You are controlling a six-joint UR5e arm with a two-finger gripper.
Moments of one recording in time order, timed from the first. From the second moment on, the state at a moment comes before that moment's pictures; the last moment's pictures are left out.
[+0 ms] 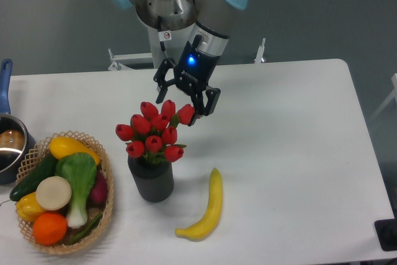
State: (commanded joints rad) arm 2.62 -1.58 -2.07 -0.81 0.85 1.21
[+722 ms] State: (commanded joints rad) arm 2.59 -1.67 -2.03 -0.75 0.75 1.22
